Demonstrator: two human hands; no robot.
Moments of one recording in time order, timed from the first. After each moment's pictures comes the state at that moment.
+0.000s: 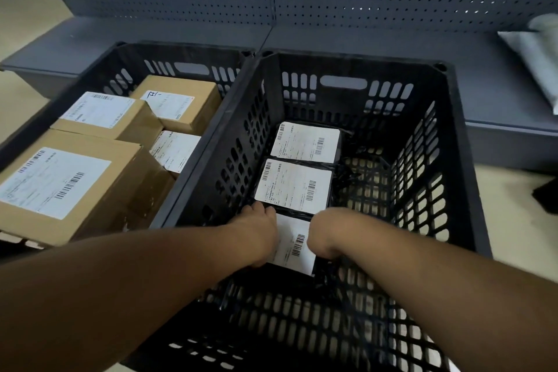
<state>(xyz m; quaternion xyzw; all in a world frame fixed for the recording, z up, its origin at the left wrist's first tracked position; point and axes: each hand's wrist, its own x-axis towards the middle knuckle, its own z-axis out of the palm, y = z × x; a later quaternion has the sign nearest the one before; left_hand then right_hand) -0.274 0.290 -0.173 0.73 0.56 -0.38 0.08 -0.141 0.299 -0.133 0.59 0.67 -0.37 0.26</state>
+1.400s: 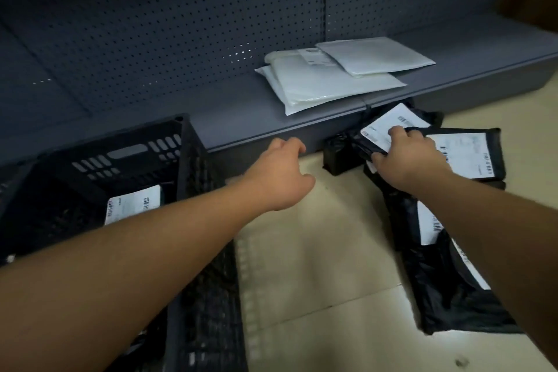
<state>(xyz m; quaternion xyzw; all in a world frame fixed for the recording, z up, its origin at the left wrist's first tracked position) 0.109 0.253 -0.057 0.88 0.43 0.03 0.21 0.328 0.169 -0.099 0.90 0.40 -0.11 -0.11</state>
